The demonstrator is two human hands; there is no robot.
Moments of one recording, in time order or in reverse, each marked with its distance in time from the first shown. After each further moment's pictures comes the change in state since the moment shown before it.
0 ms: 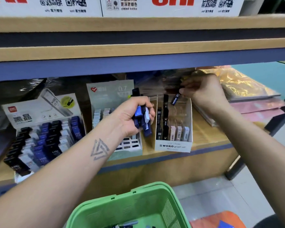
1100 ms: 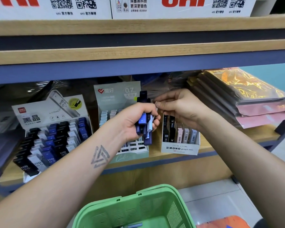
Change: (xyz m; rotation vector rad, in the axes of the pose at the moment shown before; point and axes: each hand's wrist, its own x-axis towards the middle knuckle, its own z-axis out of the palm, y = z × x) left_hand -0.007 0.001 -0.013 0.189 -0.020 -0.001; right_hand -0.015 -0.019 0.061 0.515 -0.459 0.266
